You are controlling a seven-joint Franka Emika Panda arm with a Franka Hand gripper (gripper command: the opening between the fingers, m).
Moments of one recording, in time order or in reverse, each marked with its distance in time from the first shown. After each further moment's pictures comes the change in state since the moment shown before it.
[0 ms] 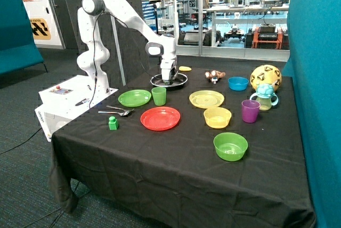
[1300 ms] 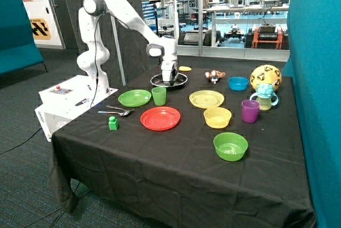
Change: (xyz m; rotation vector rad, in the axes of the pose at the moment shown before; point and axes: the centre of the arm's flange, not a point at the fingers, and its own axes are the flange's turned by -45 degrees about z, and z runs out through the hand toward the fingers) arm 0.004 0.002 0.007 -0.009 0.003 0.004
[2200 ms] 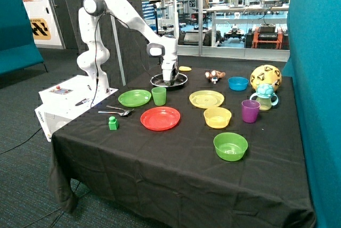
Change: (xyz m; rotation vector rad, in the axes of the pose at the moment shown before) arm 0.001 -0.004 -0.002 0.004 -0.007 -0.002
